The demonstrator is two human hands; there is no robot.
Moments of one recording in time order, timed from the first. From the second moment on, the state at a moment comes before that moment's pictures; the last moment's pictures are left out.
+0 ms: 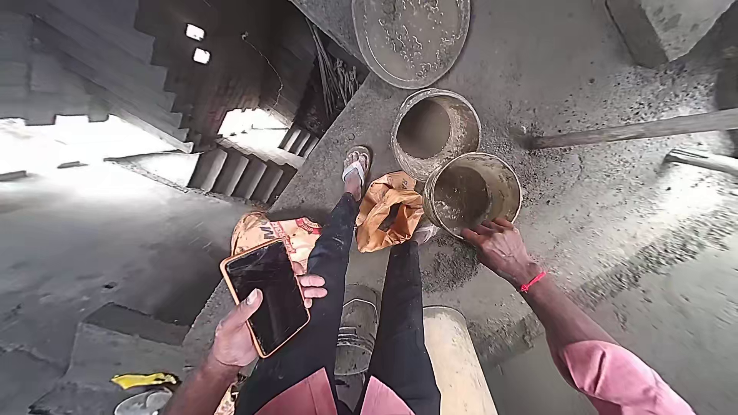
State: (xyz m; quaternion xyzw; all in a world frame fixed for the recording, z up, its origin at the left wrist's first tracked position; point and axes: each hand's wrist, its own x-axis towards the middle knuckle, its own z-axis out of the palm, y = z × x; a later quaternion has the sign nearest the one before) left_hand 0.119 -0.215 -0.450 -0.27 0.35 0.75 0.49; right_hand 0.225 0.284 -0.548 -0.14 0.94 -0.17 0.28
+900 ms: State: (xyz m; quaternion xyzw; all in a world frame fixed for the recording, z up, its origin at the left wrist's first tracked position) left_hand 0.117 -0.197 -0.410 -0.22 0.42 0.70 0.54; right_hand 0.247 0.331 -0.537 -0.03 0.98 -0.17 0.07
